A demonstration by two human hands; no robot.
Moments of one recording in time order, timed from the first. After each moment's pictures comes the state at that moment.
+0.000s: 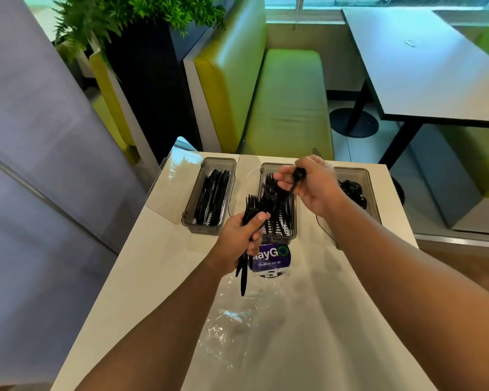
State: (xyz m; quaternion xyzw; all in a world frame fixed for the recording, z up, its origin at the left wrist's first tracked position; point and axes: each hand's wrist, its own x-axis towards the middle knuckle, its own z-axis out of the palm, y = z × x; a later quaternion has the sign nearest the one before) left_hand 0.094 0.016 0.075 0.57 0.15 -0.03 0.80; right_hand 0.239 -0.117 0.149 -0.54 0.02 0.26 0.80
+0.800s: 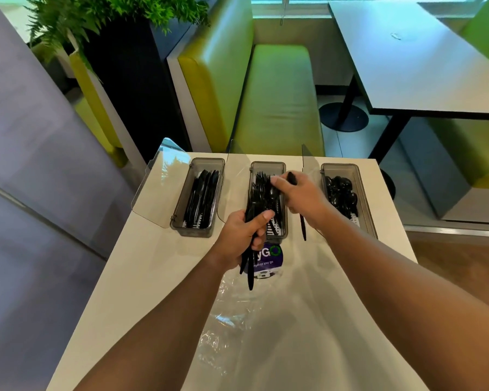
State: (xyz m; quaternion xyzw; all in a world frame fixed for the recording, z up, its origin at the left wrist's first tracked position) left_hand 0.114 -0.002 0.084 0.57 0.14 -0.04 0.81; right_hand 0.231 -0.131 0.122 -0.76 -0.12 0.22 0.60
